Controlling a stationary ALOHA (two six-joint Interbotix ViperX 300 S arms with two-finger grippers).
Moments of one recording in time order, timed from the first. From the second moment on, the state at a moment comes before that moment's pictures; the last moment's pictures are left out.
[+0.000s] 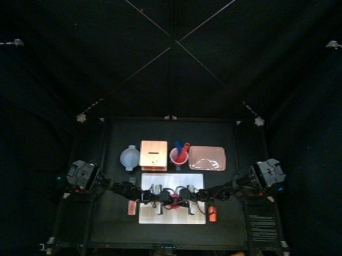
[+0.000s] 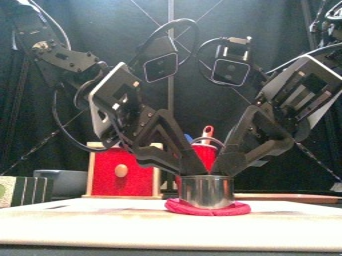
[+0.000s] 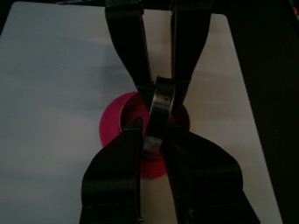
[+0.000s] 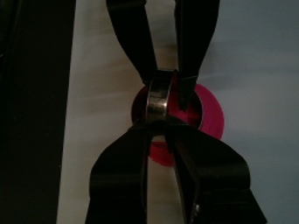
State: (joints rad) left arm -0.33 0.34 0.64 -0.49 -0.28 0.20; right arm 0.22 0.17 0.83 0.37 -0.20 -0.10
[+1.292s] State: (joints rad) left arm -0.27 0.23 0.72 -0.42 -0.52 0.19; right arm 0.17 0.06 0.80 0.29 -0.17 -0.09
